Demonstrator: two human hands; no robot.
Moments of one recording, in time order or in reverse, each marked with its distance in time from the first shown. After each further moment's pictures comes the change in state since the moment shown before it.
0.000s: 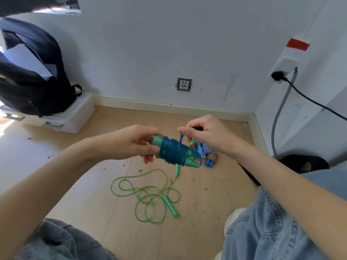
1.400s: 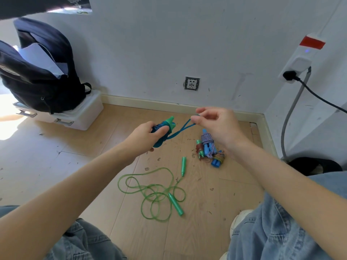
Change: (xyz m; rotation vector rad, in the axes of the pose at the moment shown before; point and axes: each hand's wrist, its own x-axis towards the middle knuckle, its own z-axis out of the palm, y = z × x) left_hand 0.030 -0.019 0.021 -0.109 0.538 -0.356; right_hand 0.012 0.000 0.011 0.288 0.386 0.192
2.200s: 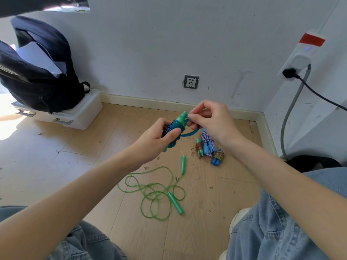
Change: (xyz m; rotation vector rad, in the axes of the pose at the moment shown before) left_hand -0.016 0.007 0.017 -0.154 -0.074 0.216; right_hand -0.002 -0.011 0.003 -0.015 -0.063 -0.088
